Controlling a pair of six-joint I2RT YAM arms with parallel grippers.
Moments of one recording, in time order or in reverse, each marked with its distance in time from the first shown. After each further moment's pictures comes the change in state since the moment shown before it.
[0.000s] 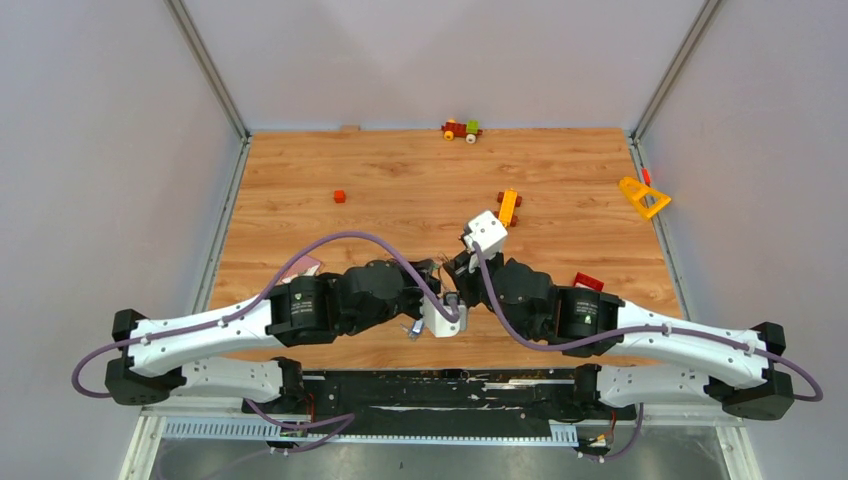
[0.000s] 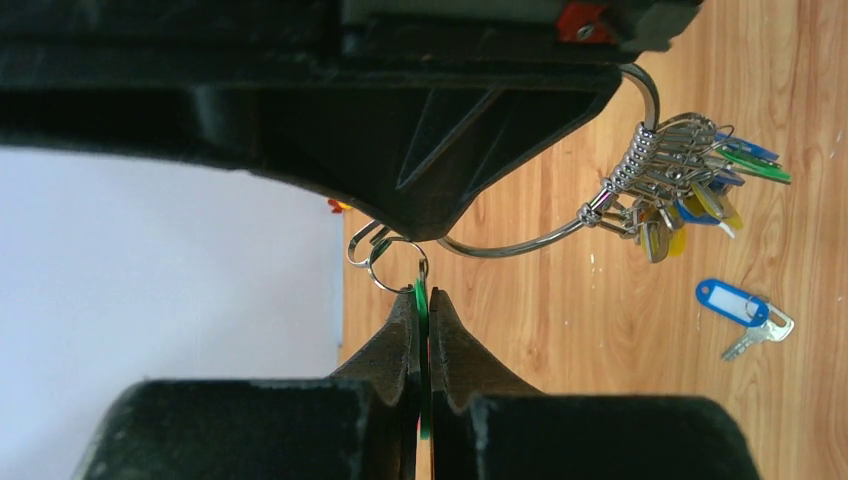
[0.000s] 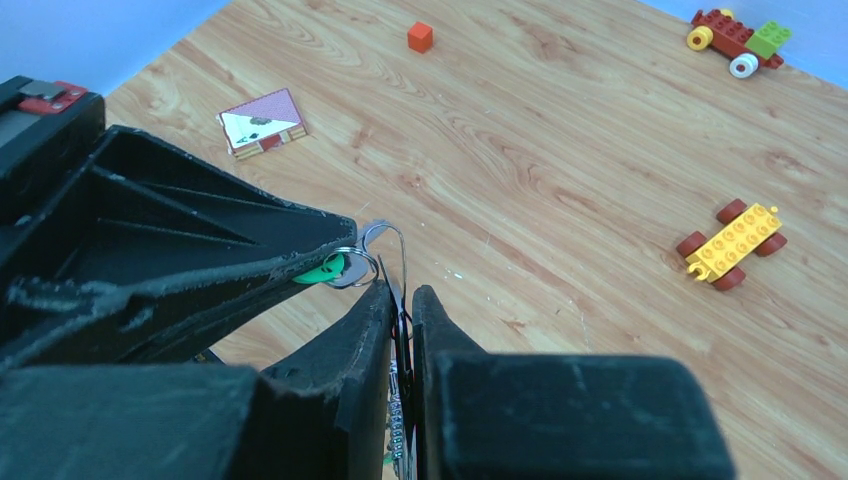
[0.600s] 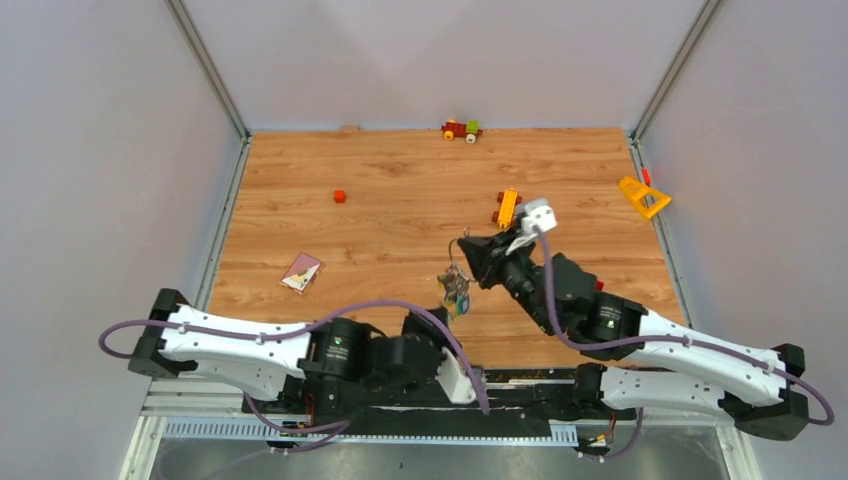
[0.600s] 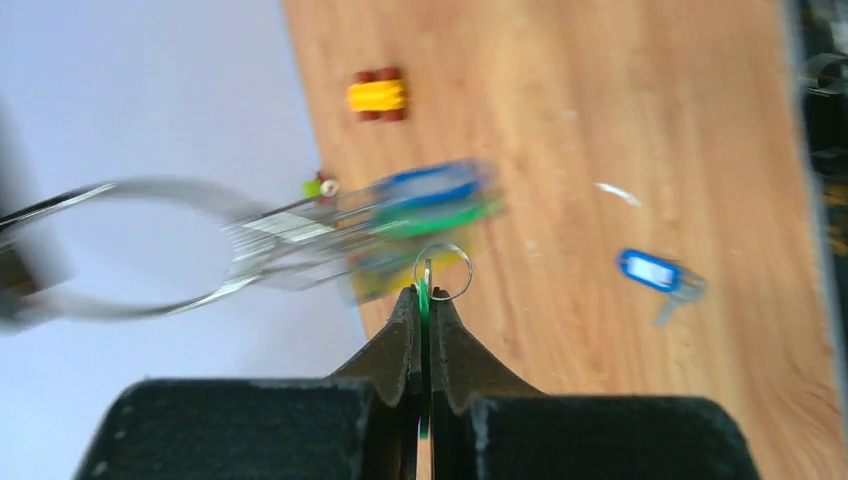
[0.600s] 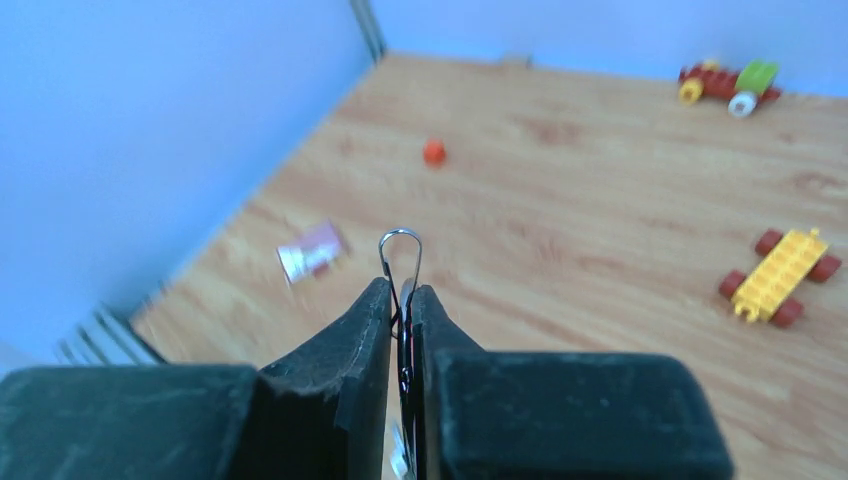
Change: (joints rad) left arm -0.287 0.096 -0.067 0.020 -0.301 0.003; right arm -0.060 -0.130 -0.138 0.202 -0.023 0.086
